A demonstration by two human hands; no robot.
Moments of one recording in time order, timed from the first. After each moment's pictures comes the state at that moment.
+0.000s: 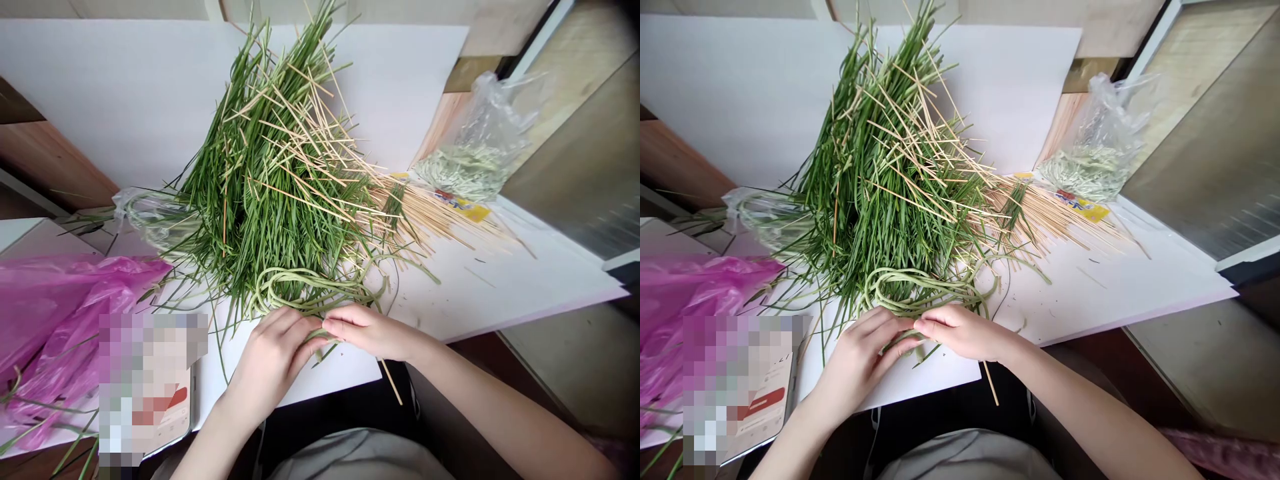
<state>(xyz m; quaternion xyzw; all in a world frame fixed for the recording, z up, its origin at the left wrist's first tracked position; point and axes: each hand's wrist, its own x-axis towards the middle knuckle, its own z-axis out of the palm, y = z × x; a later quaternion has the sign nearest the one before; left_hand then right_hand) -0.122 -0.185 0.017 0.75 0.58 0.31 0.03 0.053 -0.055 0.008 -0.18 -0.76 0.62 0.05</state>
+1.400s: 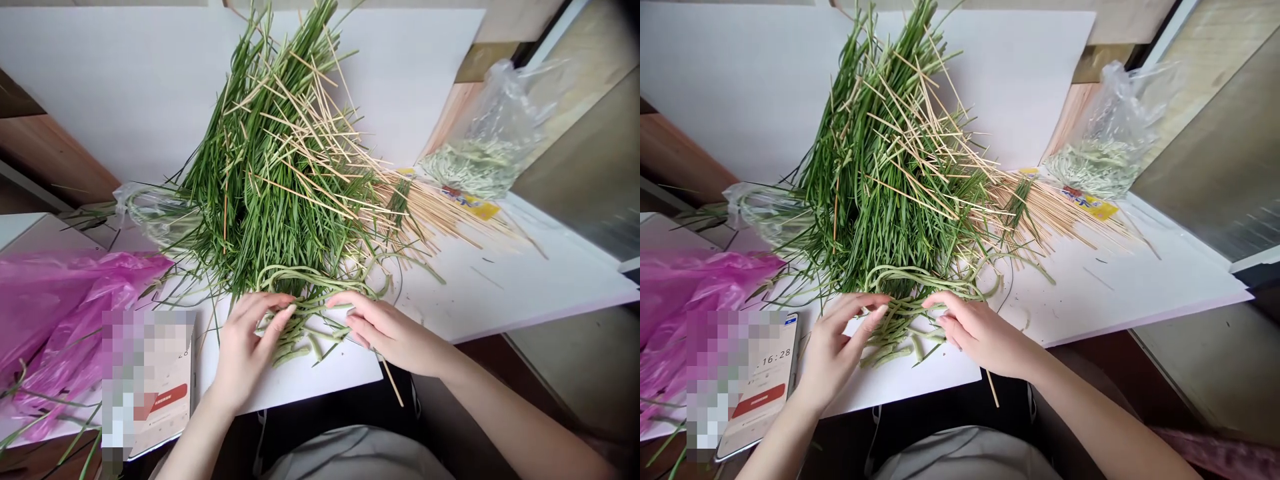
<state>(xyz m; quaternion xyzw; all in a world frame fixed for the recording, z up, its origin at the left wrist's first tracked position) -0.144 -0.187 0.009 0.61 0.68 0.41 0.07 0.079 -0.061 0.022 -0.22 -0.82 0.52 0.09</state>
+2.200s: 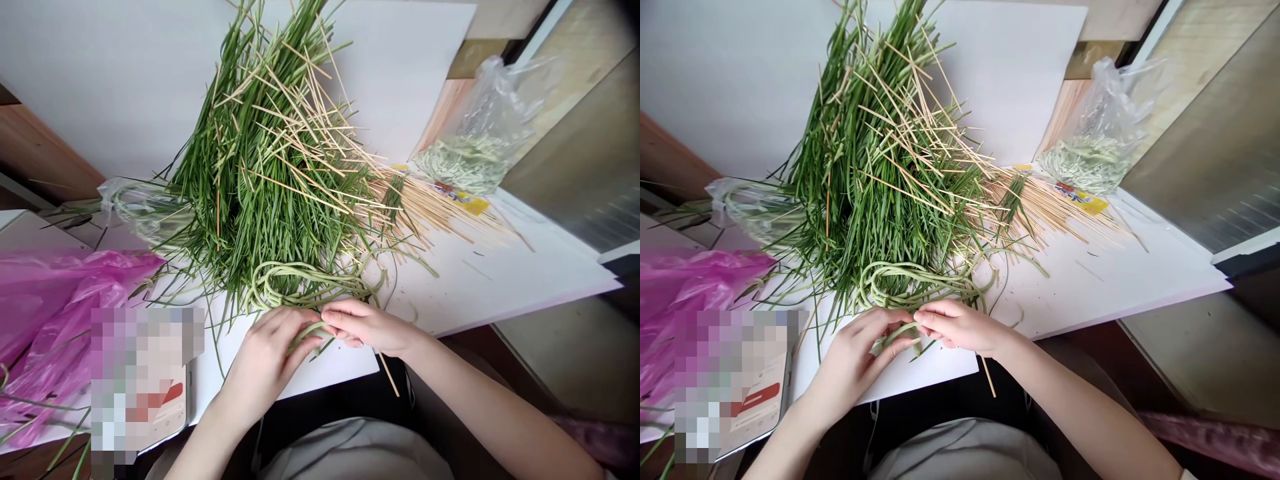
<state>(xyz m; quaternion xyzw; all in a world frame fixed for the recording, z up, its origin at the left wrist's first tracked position) -0.122 -0.190 0.014 0.73 0.59 0.33 0.10 0.055 -0.060 -0.009 -0.17 -0.57 0.80 0.05</state>
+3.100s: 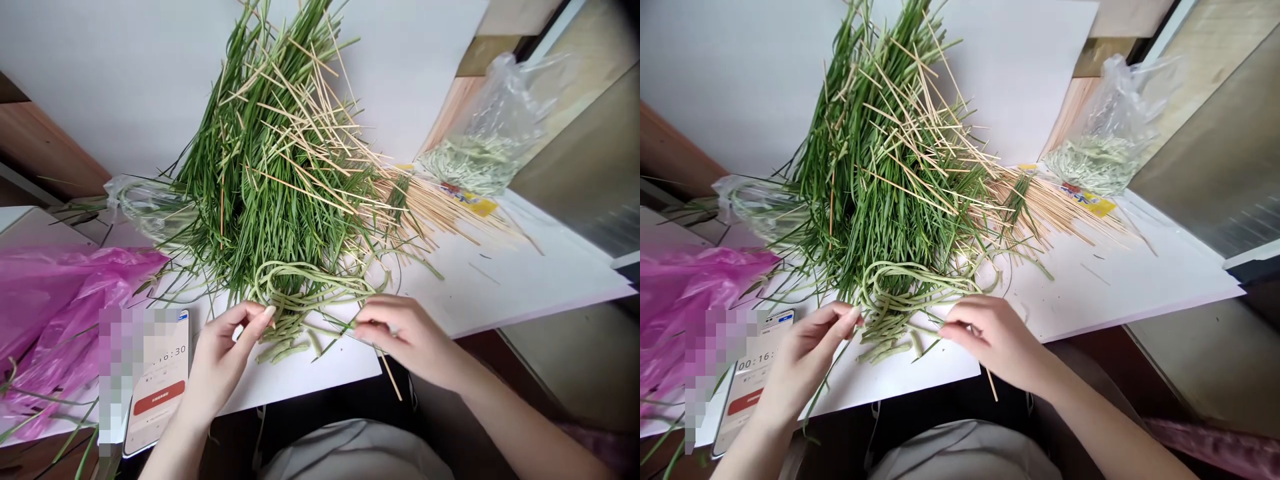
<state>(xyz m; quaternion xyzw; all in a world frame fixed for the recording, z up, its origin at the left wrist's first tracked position) -0.155 -0.206 0.017 0.49 0.69 0.47 0.25 0.097 -0.065 0.026 -0.22 -0.86 0.42 0.20</state>
